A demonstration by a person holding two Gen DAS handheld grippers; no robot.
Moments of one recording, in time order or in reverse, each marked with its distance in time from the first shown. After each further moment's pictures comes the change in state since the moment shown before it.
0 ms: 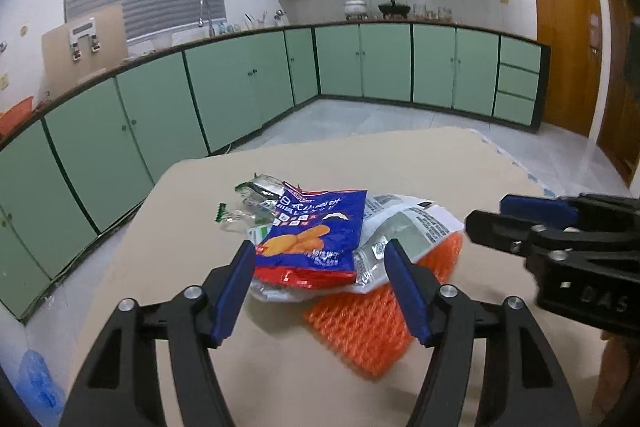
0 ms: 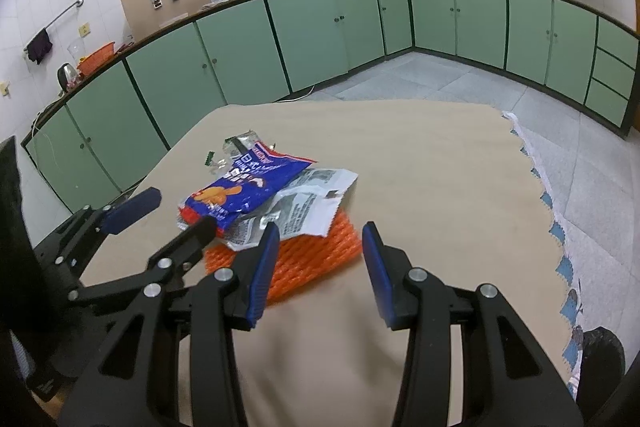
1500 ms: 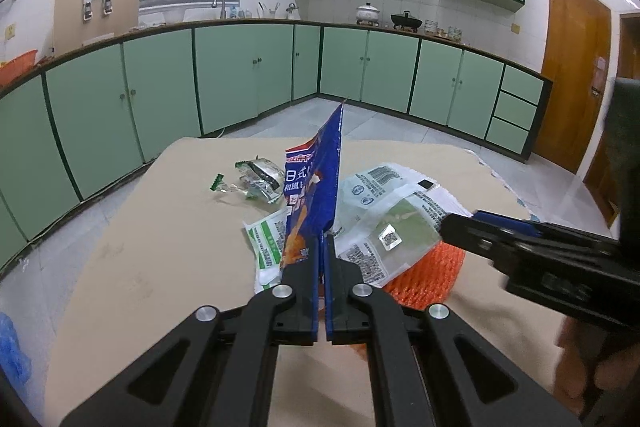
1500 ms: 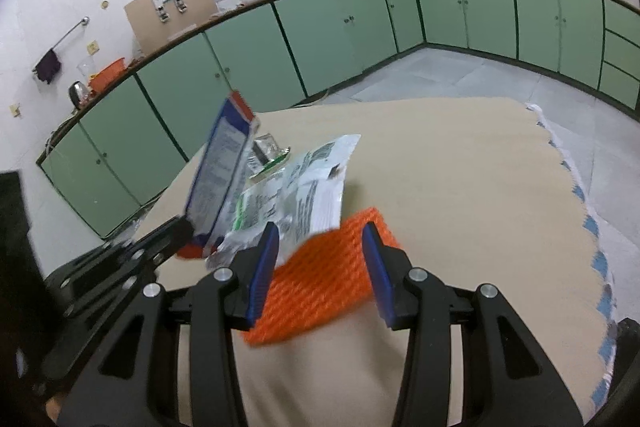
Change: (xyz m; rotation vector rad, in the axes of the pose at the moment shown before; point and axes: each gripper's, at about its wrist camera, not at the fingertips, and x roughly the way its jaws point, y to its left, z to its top) left arm -0.013 0.036 -0.009 -0.152 -0.009 -0.085; right arm 0.023 0.012 0.008 0.074 -0.004 0.089
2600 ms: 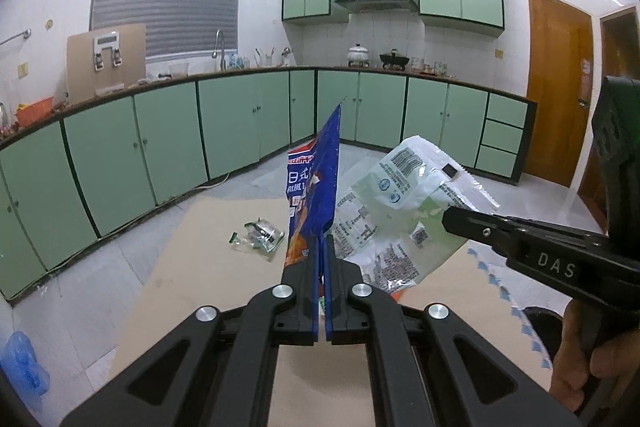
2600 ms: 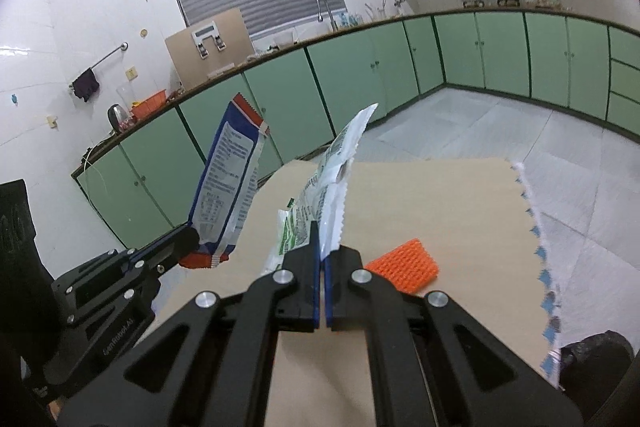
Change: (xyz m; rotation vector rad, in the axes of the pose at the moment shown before) left arm -0.144 -0.045 0.031 0.052 -0.146 0.015; right arm -0.166 0.035 0.006 -0.063 -0.156 0.077
